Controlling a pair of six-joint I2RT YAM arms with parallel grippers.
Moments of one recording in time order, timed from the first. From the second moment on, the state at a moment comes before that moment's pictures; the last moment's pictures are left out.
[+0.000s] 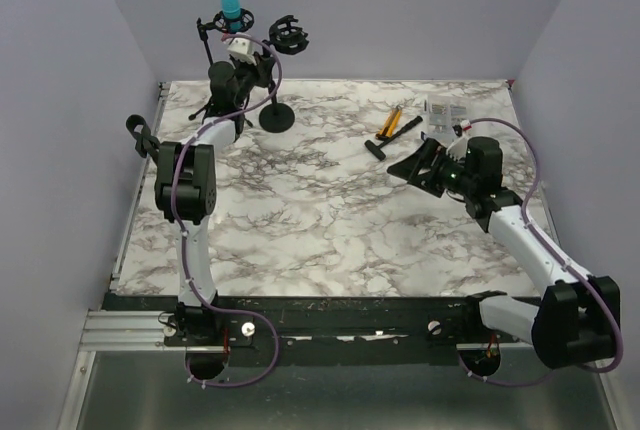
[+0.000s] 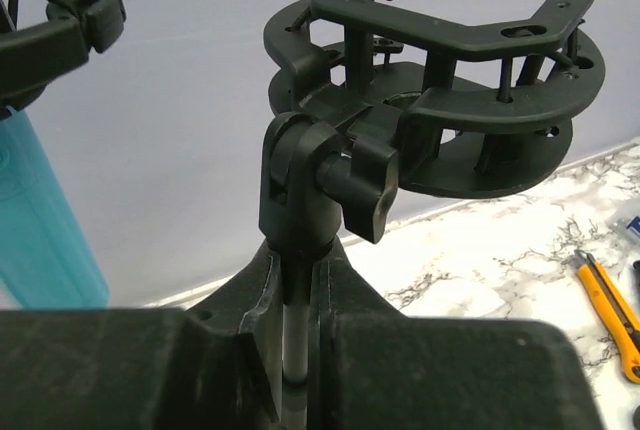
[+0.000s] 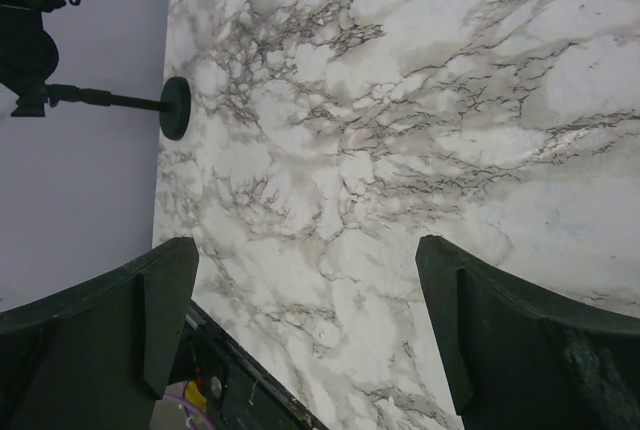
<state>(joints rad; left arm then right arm) -0.09 2.20 1.66 0.70 0.38 -0.18 0.15 1.18 0.72 -0.02 -0.53 0.69</state>
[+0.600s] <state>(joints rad) -0.31 1.61 0.86 0.86 0.21 -0.17 0.16 1.00 0.60 -0.06 -0.52 0.70</state>
